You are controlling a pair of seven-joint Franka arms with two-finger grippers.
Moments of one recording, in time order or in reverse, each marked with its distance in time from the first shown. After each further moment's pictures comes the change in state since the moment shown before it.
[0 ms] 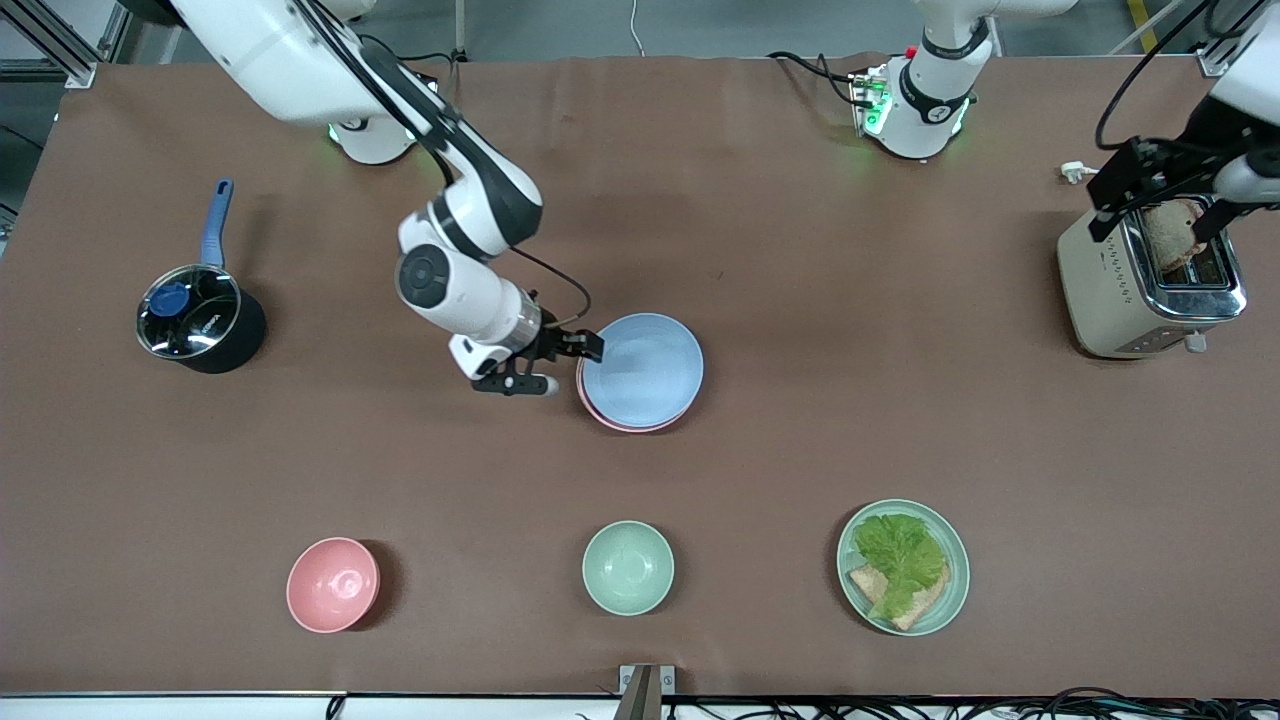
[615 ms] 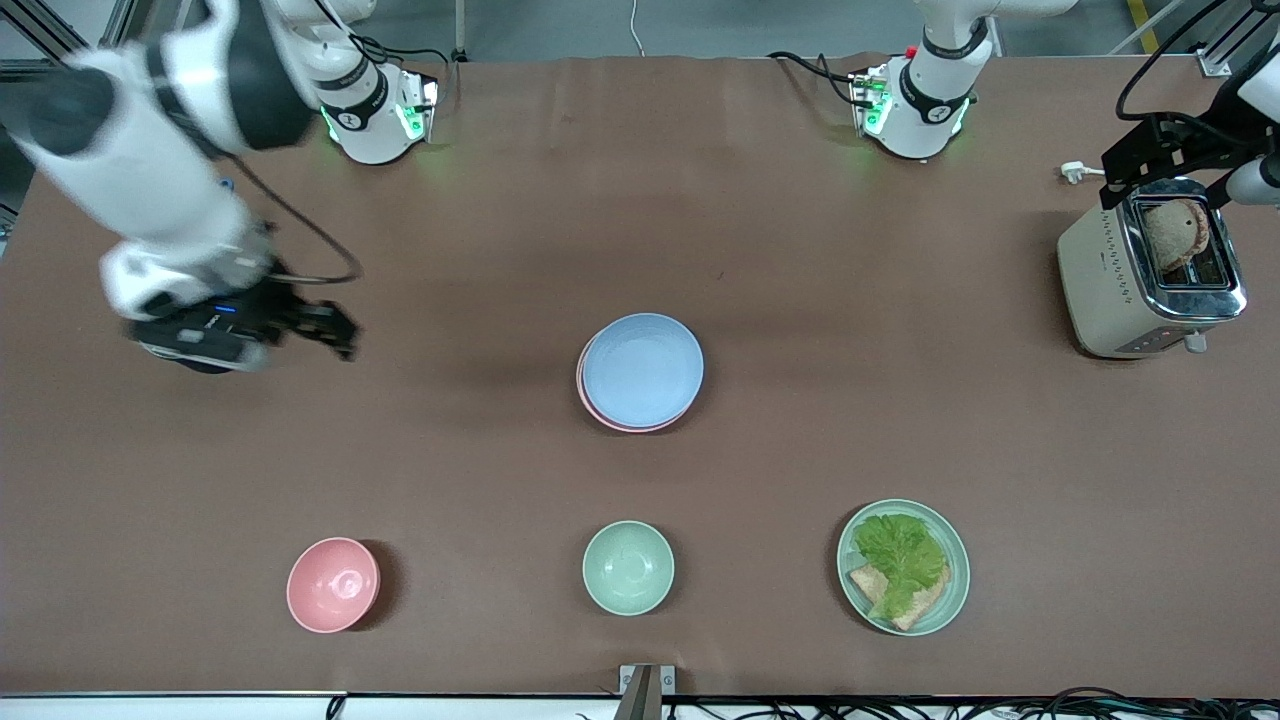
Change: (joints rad) left arm -0.002 0.111 -0.001 0.180 -0.014 -0.252 -0.002; right arm -0.091 -0.423 -0.340 0.143 -0.227 -0.507 -0.127
